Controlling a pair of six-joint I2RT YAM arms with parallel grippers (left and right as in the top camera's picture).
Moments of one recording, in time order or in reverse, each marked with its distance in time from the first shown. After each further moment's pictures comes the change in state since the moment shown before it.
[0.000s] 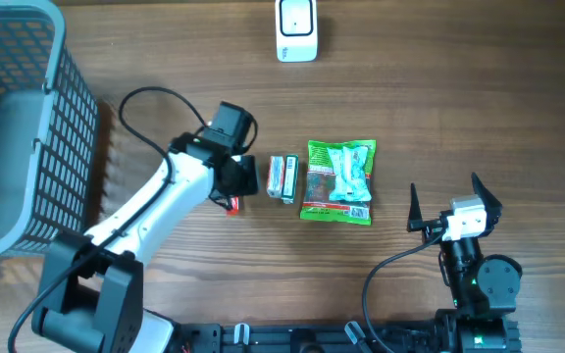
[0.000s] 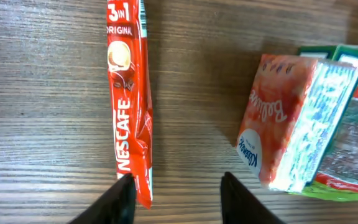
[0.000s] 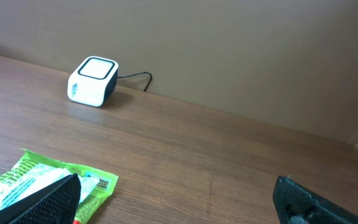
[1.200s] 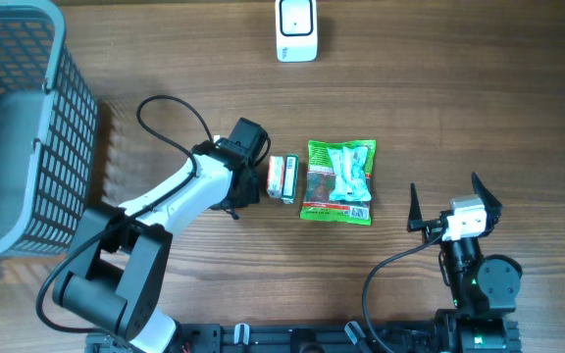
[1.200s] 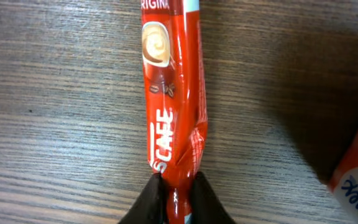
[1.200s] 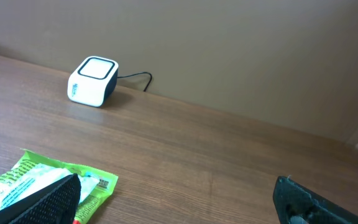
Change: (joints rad) left arm -0.055 0.120 -0.056 0.051 -0.160 -0.052; right arm 0.000 0.000 0.000 0.000 0.000 0.000
